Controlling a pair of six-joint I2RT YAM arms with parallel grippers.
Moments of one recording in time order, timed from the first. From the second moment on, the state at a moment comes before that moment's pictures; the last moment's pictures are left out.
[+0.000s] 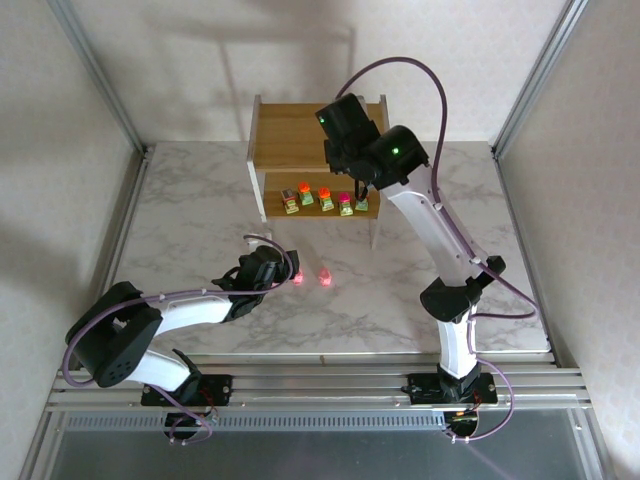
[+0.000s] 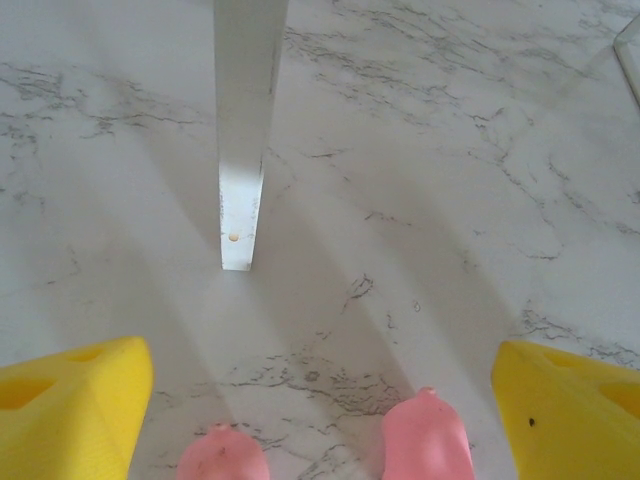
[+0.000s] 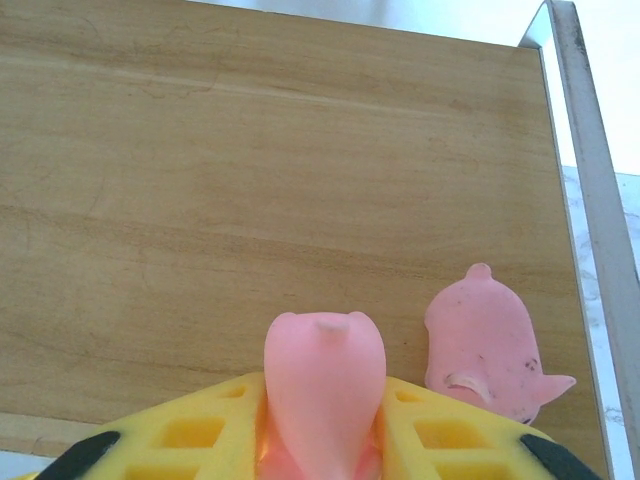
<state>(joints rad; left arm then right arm) -0.69 1.43 0.53 0.24 -0.43 -0.61 0.78 1.97 2.55 -1.36 0.52 0.37</state>
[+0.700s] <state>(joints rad) -0.69 1.43 0.53 0.24 -0.43 -0.61 0.76 2.01 2.55 -1.35 0.52 0.35</state>
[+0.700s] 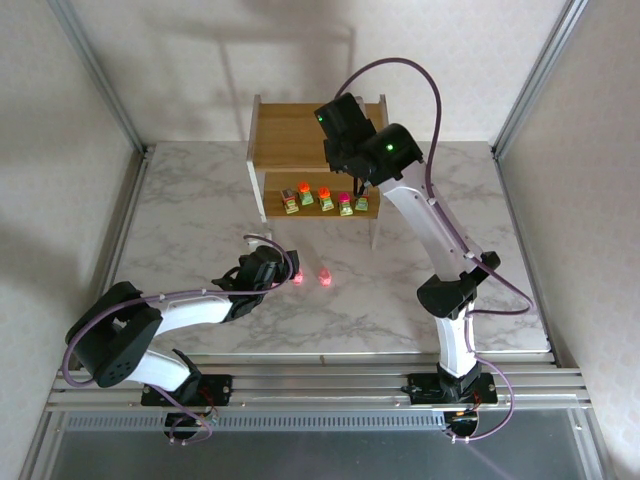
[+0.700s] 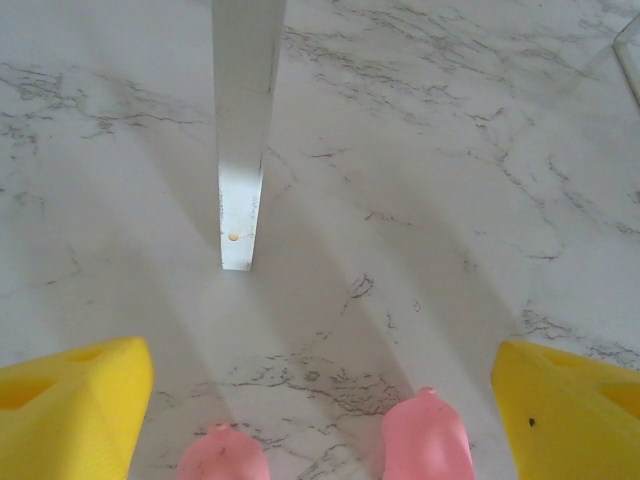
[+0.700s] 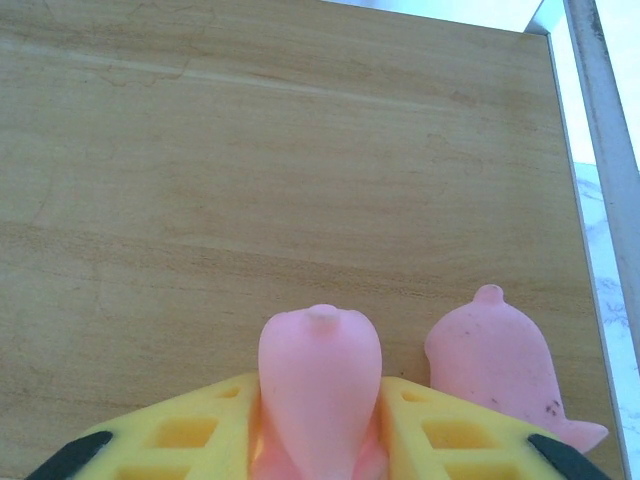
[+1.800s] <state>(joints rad) -0.69 1.43 0.53 0.24 -0.43 -0.61 0.76 2.05 2.59 -1.35 0.52 0.32</state>
